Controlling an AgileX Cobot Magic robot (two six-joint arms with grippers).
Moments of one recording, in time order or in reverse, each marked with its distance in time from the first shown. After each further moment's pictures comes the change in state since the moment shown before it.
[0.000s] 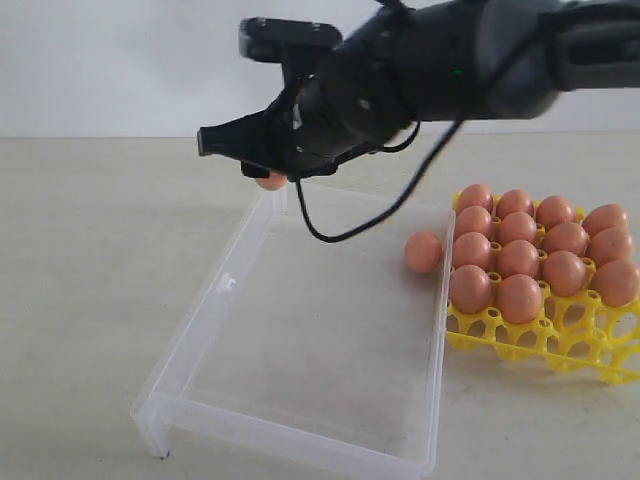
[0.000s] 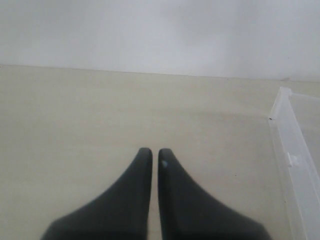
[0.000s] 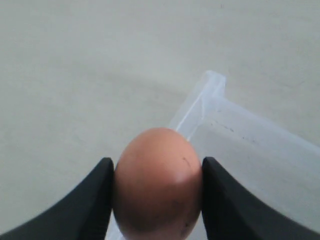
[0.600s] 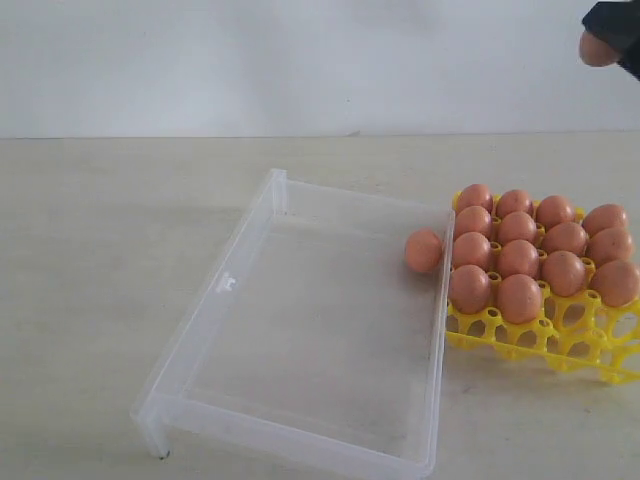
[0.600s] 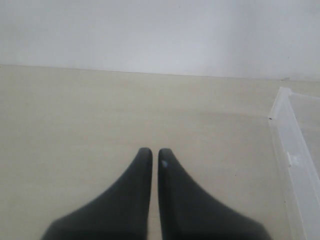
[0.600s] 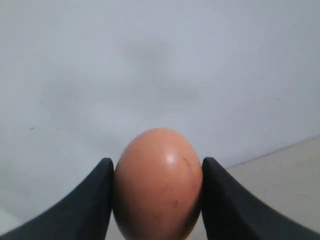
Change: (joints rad) left arm 0.000 0.000 0.000 0.000 0.000 0.000; right arm -0.900 -0.443 0.713 -0.539 -1.162 0.632
